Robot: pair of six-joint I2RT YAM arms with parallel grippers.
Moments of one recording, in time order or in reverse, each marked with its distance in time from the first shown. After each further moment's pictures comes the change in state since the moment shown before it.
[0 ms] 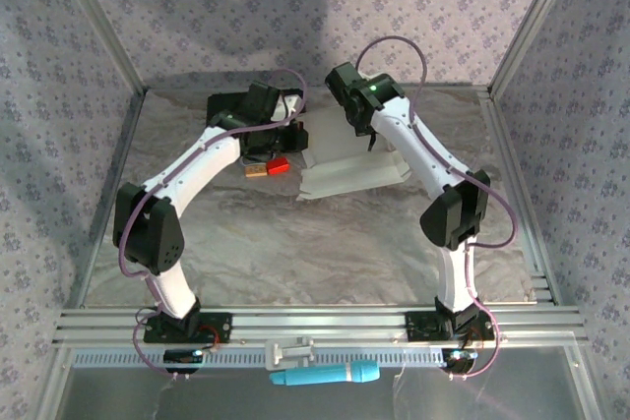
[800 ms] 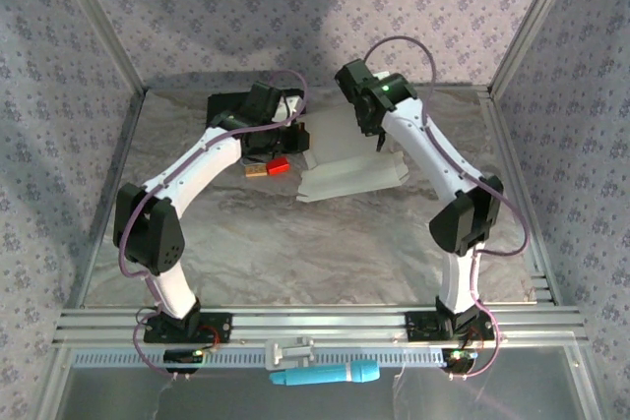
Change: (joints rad) left arm -0.010 0.000 0.000 -0.006 0.000 -0.026; right arm -0.028 -0.100 -0.068 0.038 -0.094 -0.078
